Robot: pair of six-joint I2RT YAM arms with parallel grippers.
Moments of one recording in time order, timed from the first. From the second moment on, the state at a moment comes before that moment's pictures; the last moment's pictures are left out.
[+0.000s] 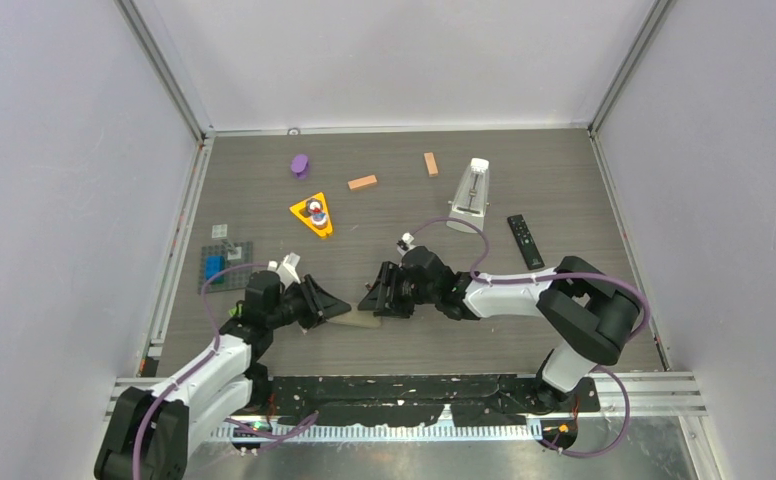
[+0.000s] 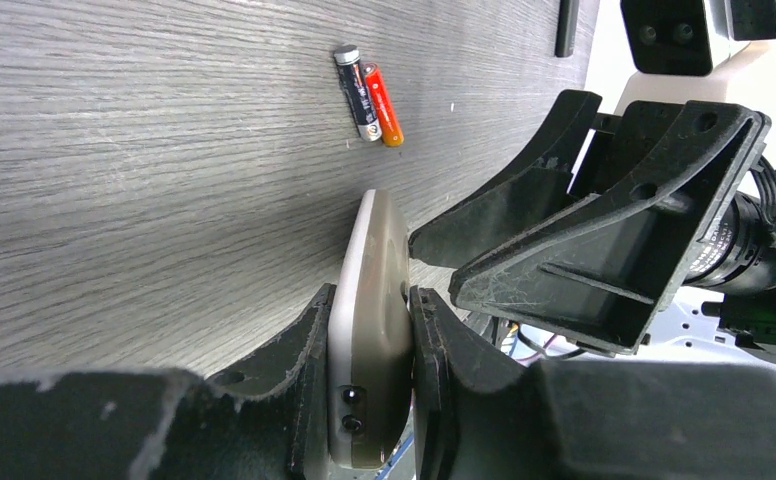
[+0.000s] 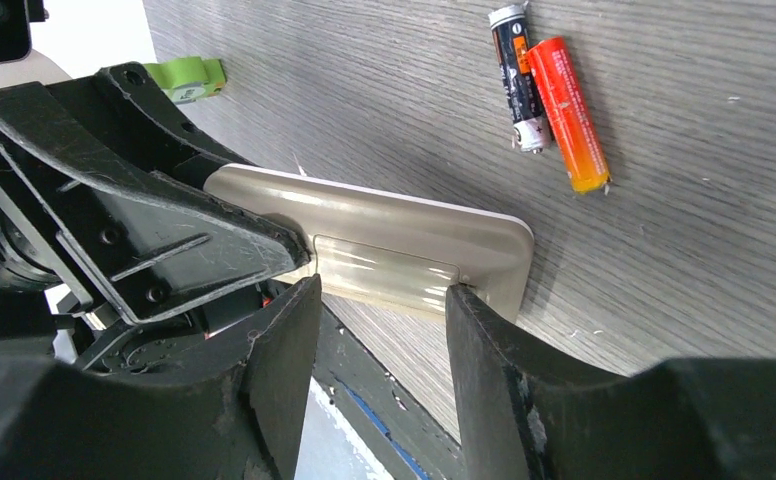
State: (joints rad) left arm -0.30 0.87 0.12 0.16 0.55 -0.95; right arm 0.93 1.62 0.71 0.27 -0.25 1.11
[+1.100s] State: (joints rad) left arm -0.30 1.02 0.12 0.30 0.57 -0.98; right arm 0.93 1.59 0.72 0.19 -0.20 1.09
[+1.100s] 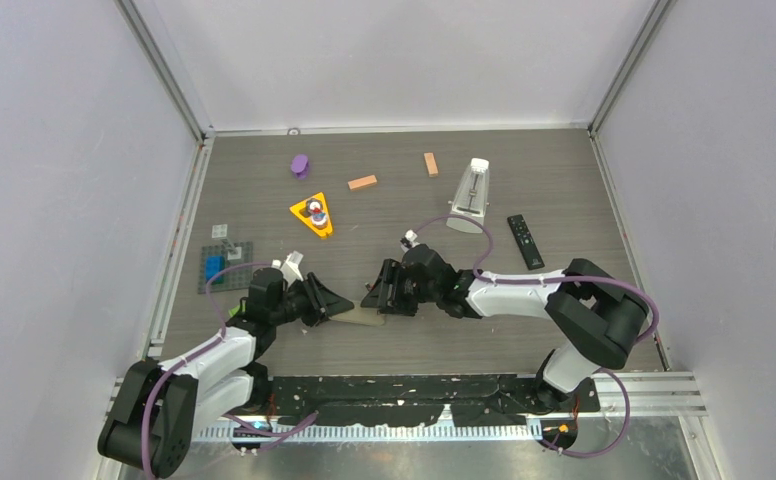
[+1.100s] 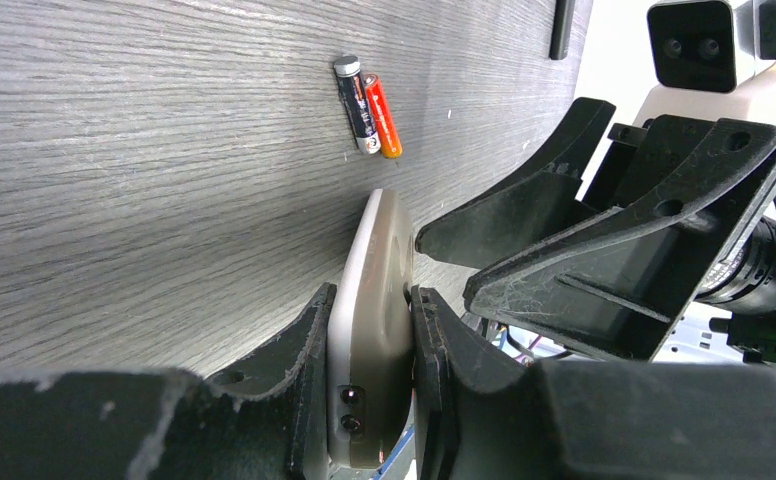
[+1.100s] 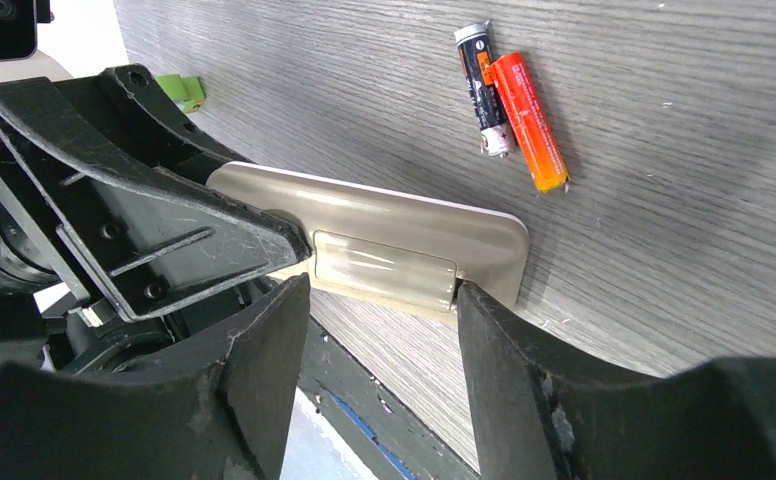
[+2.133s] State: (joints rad) left arm -0.30 1.03 0.11 0.33 0.57 -1.00; right arm 0.90 1.63 0.64 0.42 -0.26 1.19
